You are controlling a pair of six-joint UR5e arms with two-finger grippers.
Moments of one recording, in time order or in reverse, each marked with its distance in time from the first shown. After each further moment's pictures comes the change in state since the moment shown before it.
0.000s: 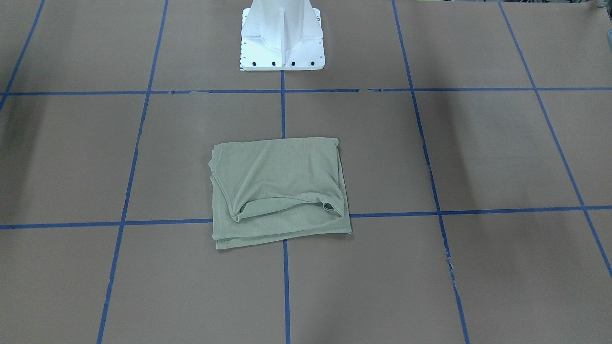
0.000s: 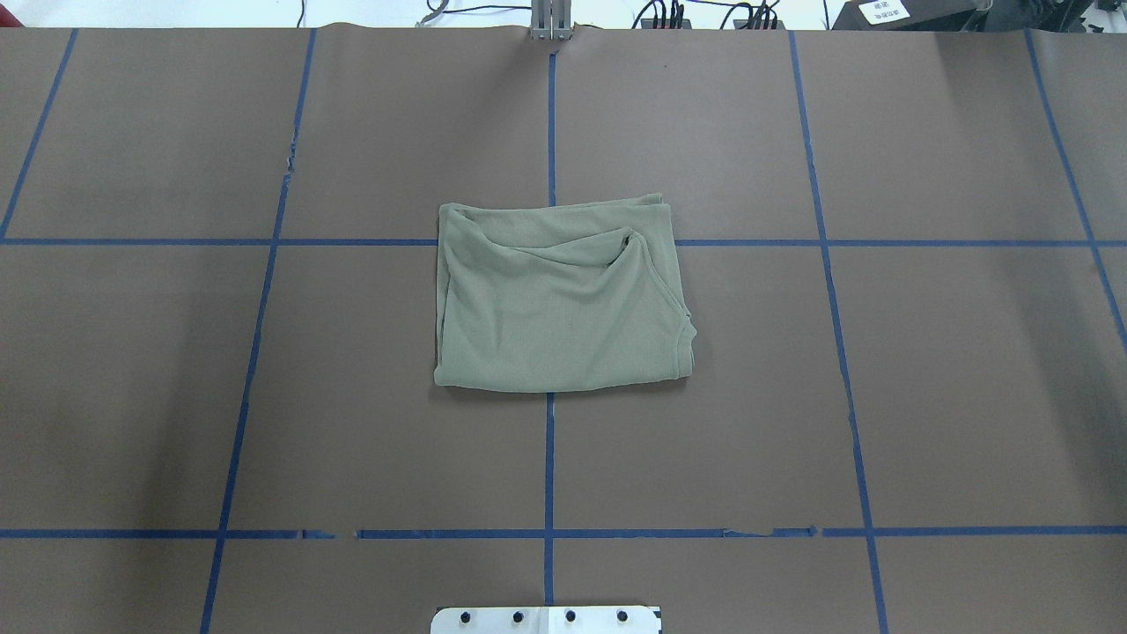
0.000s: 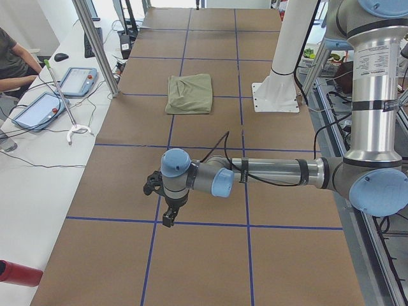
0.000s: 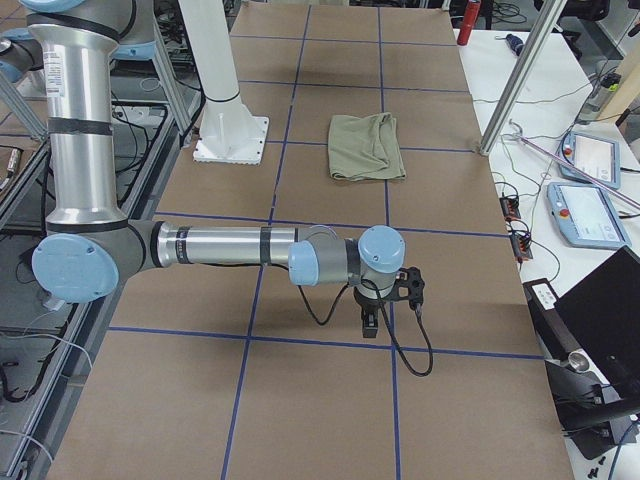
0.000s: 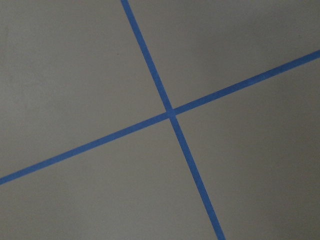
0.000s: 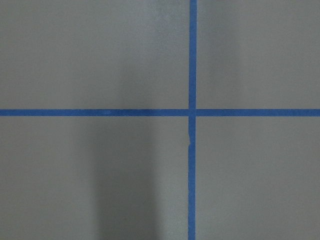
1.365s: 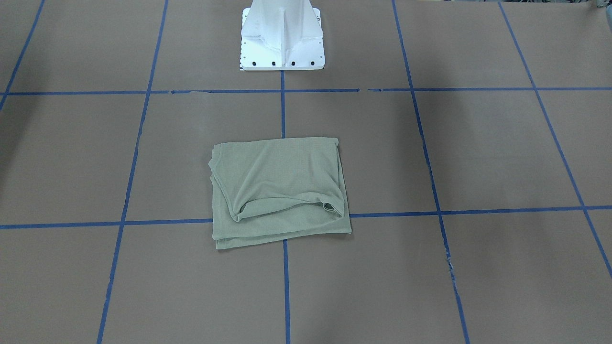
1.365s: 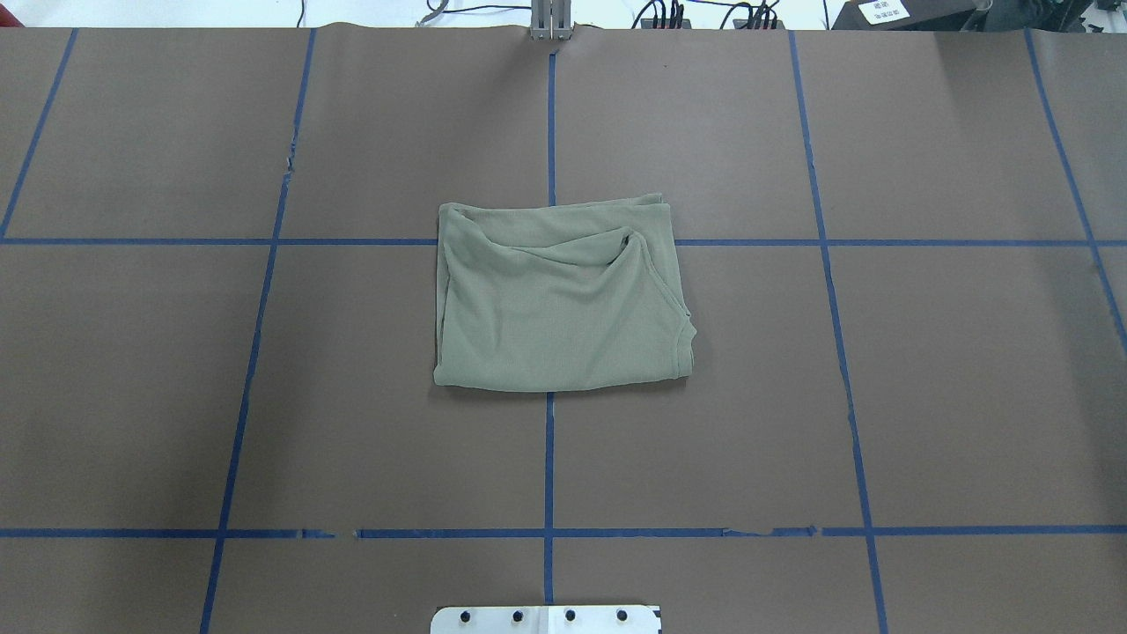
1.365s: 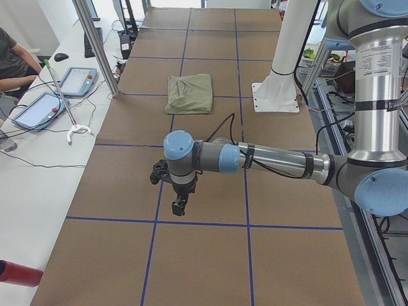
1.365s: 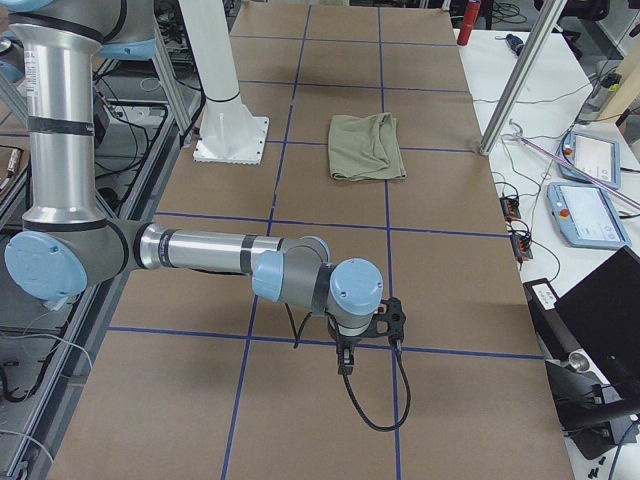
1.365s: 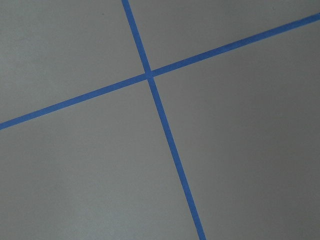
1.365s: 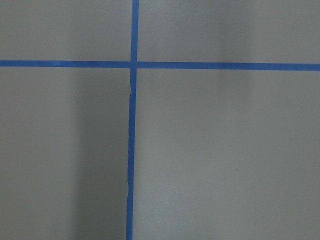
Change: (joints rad) left arm -0.014 0.014 -0.140 0.238 -0.006 0.060; right arm 0.184 -0.063 0.013 -0.213 -0.007 -0.352
